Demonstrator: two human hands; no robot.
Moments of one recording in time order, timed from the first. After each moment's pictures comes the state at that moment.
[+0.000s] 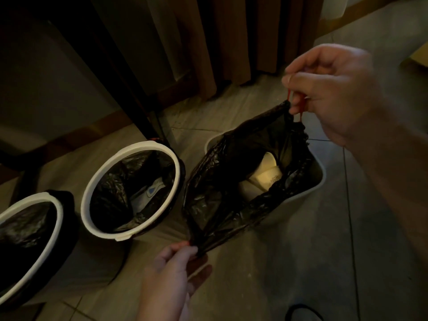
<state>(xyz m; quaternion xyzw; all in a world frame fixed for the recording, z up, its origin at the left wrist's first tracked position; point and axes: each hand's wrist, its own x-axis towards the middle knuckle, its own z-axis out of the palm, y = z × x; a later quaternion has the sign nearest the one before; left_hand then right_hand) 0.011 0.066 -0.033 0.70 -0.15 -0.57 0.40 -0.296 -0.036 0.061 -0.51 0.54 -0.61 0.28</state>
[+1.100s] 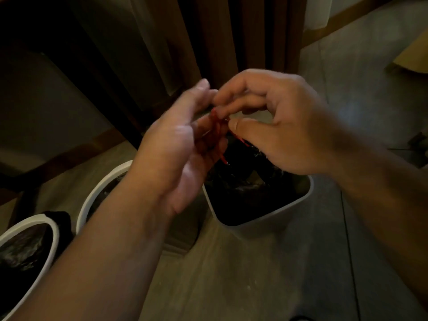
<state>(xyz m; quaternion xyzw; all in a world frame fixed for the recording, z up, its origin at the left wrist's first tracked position) -0.080 -0.034 0.121 0.42 -0.49 -0.68 0.35 -0.261 -0.006 0.099 -0.71 0.44 -0.49 0.25</state>
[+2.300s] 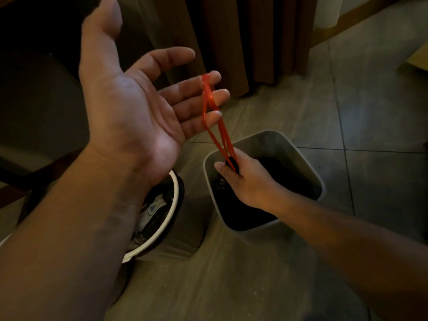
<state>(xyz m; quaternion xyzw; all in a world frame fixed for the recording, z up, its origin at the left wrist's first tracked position) -0.058 -0.086 0.142 0.33 -0.49 -0.68 0.42 -0.204 -0.056 -0.043 -0.55 0.53 -0.46 0.46</state>
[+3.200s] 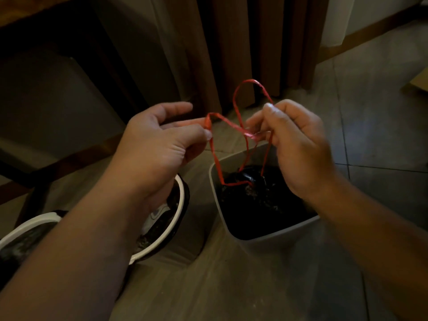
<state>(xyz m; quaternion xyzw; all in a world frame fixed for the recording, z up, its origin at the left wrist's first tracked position) -0.038 -0.067 0.128 0.45 -0.57 -0.54 0.43 -0.237 -0.032 0.058 -0.51 0.43 -0.67 0.33</state>
